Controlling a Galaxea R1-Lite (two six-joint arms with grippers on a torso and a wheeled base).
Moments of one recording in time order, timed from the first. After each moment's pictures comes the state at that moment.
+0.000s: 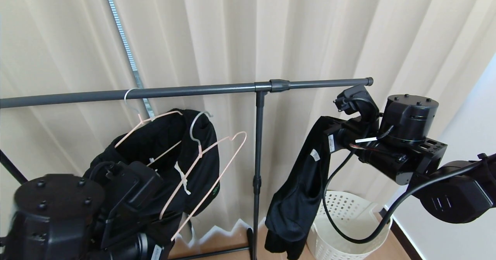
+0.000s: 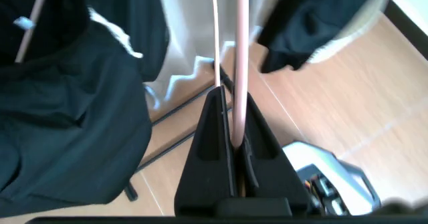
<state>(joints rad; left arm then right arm) -0.78 1.31 -0.46 -0.25 0.27 -0.07 0.46 1.83 -0.80 -0.87 -0.21 -0.18</state>
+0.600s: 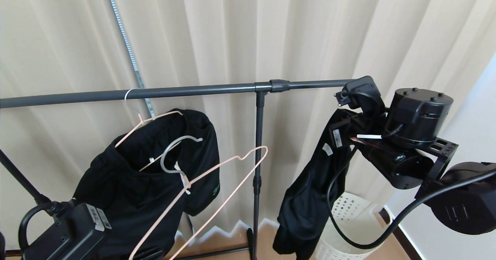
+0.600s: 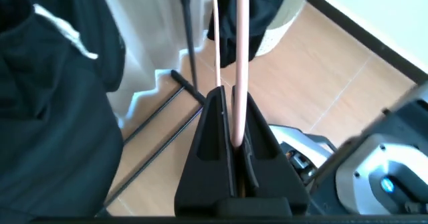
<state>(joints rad) -0.78 1.07 -0.29 -0.28 0.07 0.05 0.55 1.76 -0.81 -0.87 -0.57 -0.31</state>
